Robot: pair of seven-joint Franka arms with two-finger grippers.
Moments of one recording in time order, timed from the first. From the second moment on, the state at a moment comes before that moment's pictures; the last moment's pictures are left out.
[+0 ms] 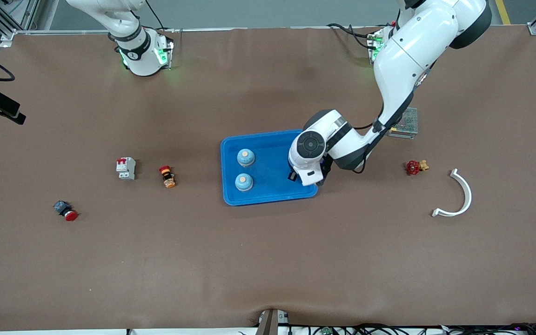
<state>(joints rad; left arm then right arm) -0.22 0.80 -0.55 -1.65 0.29 2.22 -2.00 -0.07 0.01 0.01 -1.46 -0.02 1.46 0.07</state>
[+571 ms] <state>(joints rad) -0.22 0.80 -0.55 -1.59 0.29 2.22 -2.00 -0.09 0.01 0.01 -1.46 -0.02 1.49 0.09</state>
